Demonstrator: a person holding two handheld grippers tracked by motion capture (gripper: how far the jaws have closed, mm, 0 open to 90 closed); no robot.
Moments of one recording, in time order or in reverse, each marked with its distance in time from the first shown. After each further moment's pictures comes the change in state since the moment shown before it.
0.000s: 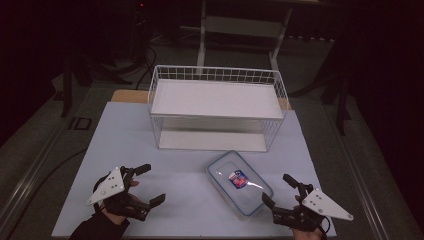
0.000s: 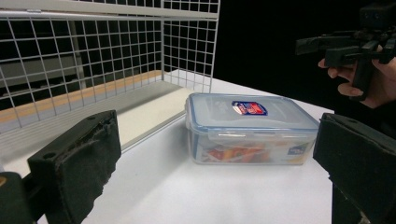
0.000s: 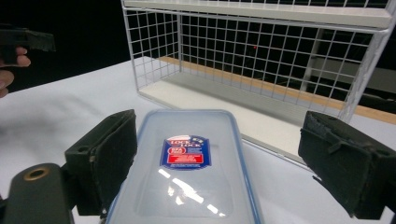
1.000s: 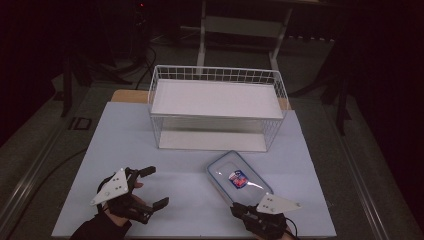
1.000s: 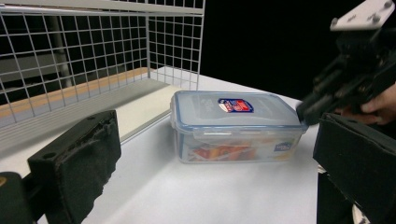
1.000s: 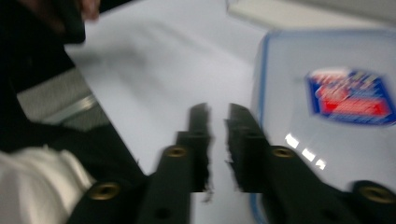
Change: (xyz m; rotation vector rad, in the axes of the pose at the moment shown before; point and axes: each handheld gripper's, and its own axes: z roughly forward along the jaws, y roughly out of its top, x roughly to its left) left arm -0.005 0.001 0.006 0.016 -0.048 0.002; right arm 0.062 -0.013 0.046 0.371 0.293 0.044
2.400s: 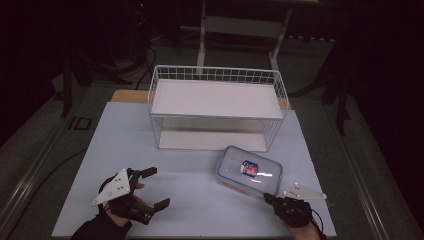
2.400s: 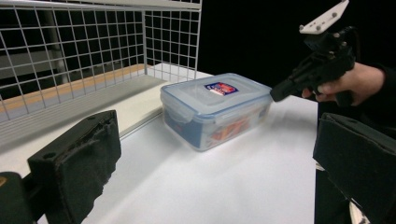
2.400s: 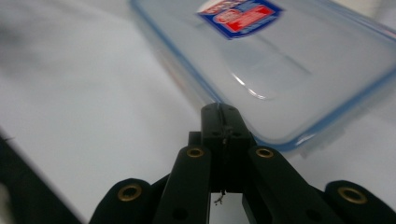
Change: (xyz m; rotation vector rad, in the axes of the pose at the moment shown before) left arm -0.001 -0.001 0.003 0.016 -0.010 0.003; right arm -0.069 -0.023 -0.035 0.070 -0.288 0.137
